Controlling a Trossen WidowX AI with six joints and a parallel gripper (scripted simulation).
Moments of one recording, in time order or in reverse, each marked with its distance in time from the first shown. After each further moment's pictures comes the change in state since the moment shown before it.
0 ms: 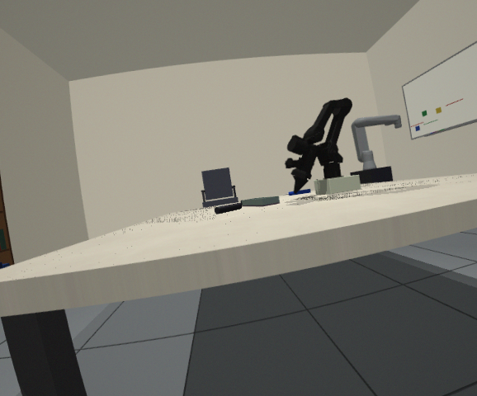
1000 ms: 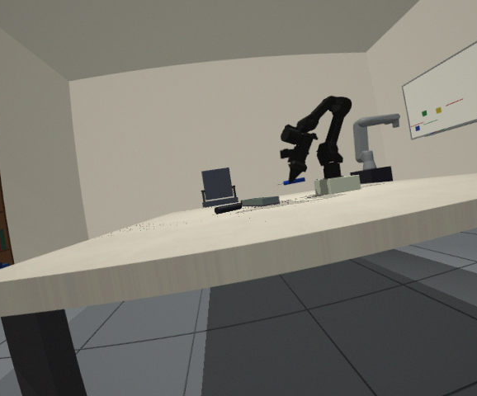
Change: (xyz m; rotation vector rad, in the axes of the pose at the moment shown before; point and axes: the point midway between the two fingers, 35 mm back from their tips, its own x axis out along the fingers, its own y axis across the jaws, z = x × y) arm -0.035 0.003 0.038 -0.306 0.002 -0.100
